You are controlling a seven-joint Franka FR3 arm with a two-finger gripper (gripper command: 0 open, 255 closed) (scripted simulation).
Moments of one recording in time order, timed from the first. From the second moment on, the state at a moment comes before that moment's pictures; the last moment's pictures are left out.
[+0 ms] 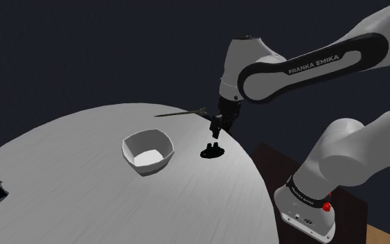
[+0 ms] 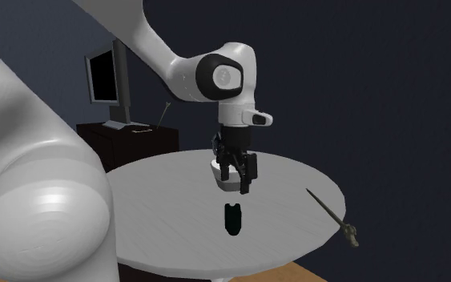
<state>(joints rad) 0.06 -0.54 0.21 -2.73 0.15 2.18 0.17</state>
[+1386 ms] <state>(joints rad) 0.05 -0.31 0.28 -2.80 0.15 2.49 0.22</state>
